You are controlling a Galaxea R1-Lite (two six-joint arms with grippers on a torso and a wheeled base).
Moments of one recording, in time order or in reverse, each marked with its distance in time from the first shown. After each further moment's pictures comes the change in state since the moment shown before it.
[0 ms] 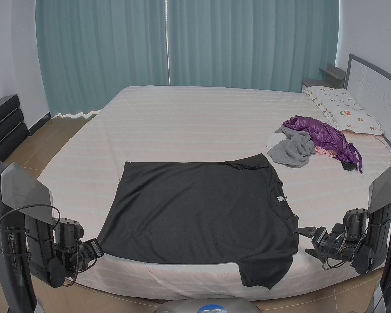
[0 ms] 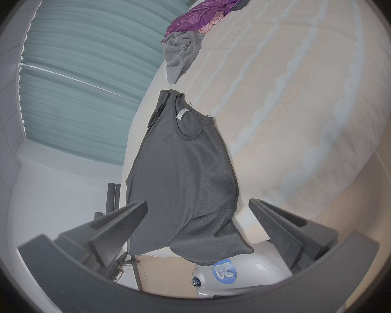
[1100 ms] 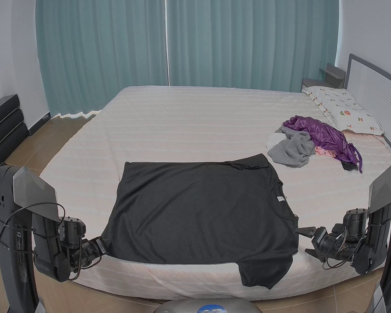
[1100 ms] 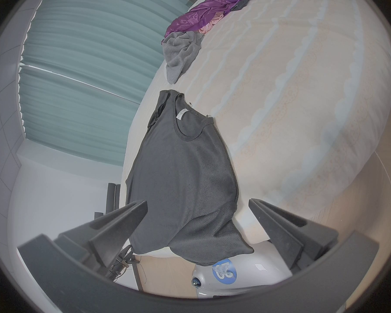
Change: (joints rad) left arm 0.050 0.103 -0.114 0.007 -0.165 0.000; right arm 0.000 0.000 0.000 0.000 -0.001 0.000
